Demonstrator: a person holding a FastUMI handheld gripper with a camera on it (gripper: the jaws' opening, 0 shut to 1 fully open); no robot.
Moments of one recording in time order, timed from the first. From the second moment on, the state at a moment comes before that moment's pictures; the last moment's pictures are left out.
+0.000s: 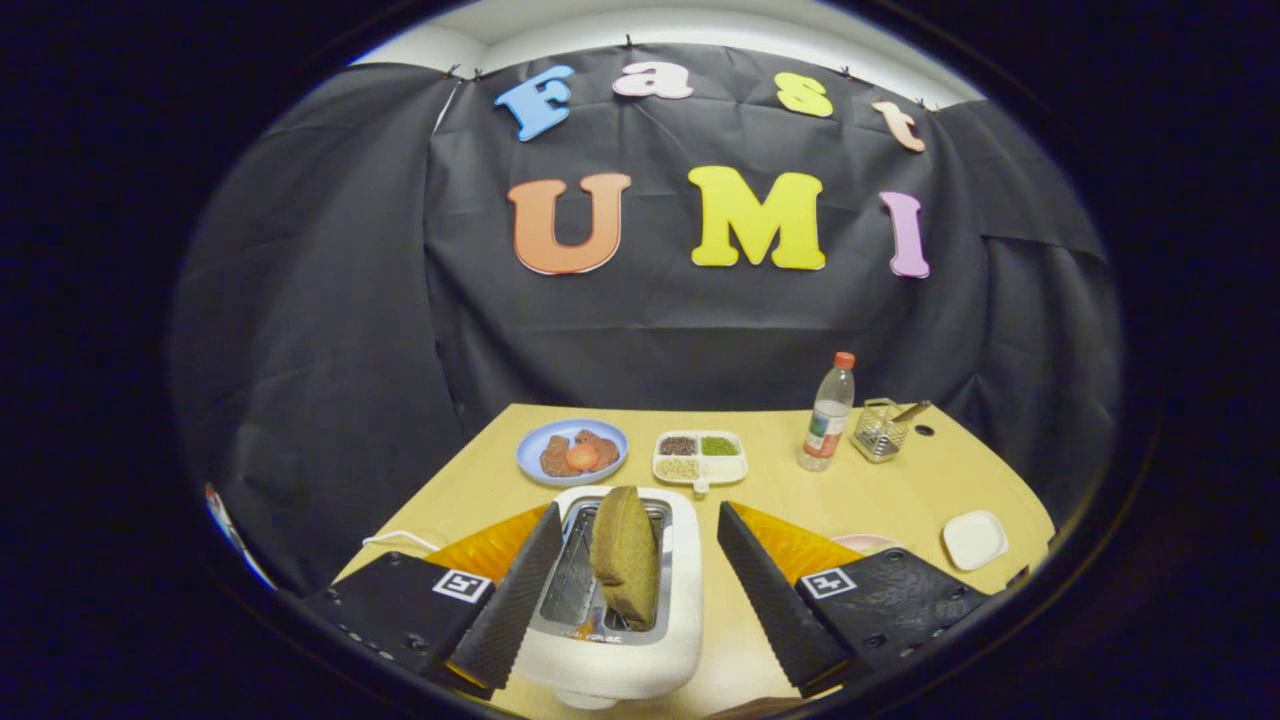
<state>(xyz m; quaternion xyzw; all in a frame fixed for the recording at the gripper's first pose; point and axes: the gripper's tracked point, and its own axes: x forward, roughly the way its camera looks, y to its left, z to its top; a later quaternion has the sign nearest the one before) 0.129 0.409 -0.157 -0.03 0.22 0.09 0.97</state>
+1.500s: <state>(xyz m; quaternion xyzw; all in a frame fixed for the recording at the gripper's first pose) 0.124 0.414 -0.123 -0.05 0.22 0.09 0.97</state>
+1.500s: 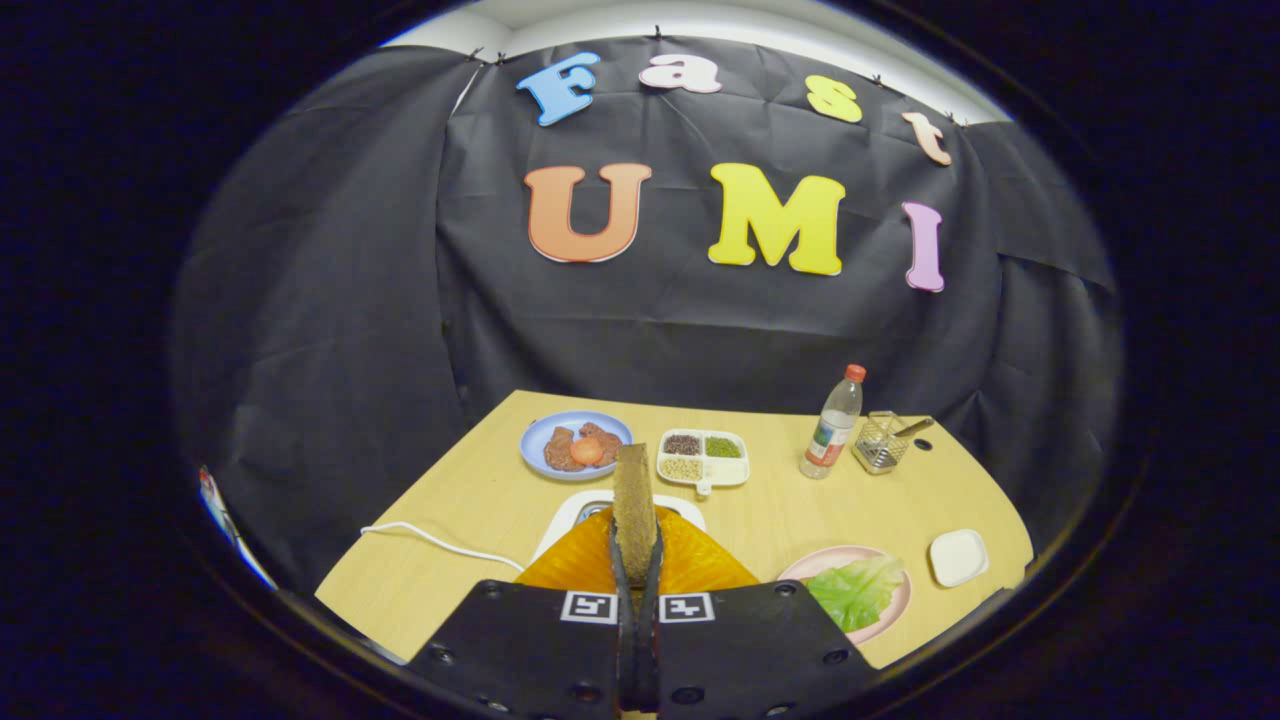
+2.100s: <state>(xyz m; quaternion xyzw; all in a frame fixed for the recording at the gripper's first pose) 0.112 0.343 -0.068 -0.02 0.15 0.08 0.98</state>
